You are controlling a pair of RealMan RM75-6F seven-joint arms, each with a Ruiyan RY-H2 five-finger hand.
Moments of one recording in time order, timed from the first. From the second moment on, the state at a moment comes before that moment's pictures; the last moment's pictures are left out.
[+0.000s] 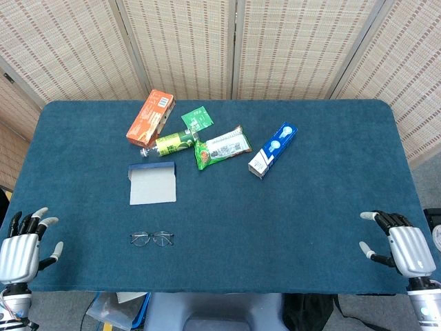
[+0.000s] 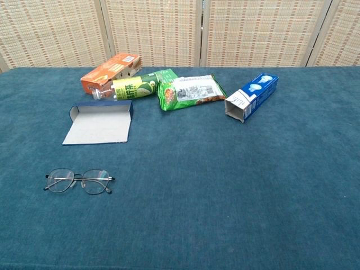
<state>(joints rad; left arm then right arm) -0.08 -1.23 -0.09 -1.70 1.38 1.52 0.28 0.07 -1.07 0.02 -1.68 -1.54 1.44 0.12</state>
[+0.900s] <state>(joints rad) -0.19 -1.20 -0.09 -1.74 1.49 1.41 0.26 0.06 -1.02 0.05 -1.71 -1.55 1.49 0.10</state>
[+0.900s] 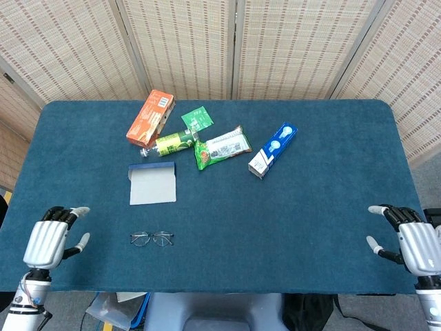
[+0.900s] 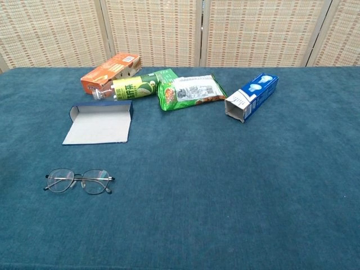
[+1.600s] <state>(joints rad) -0.47 -1.30 -0.10 -1.81 1.37 0.99 0.40 0.07 -1.04 0.03 -1.68 -1.56 1.48 0.14</state>
